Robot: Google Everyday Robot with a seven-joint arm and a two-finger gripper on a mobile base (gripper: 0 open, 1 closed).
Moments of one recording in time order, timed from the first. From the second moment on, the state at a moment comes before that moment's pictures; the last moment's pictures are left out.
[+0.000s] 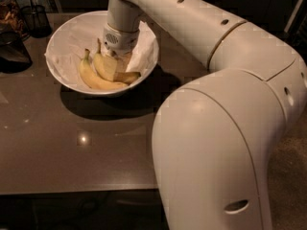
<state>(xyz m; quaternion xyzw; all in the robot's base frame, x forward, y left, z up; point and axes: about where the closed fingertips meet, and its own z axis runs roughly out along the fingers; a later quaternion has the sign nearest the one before) 0.641 0.106 0.848 -0.52 0.85 0.12 0.05</state>
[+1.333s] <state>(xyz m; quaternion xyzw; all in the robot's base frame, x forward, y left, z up) 0.617 0.096 0.907 -0.57 0.80 0.17 0.12</state>
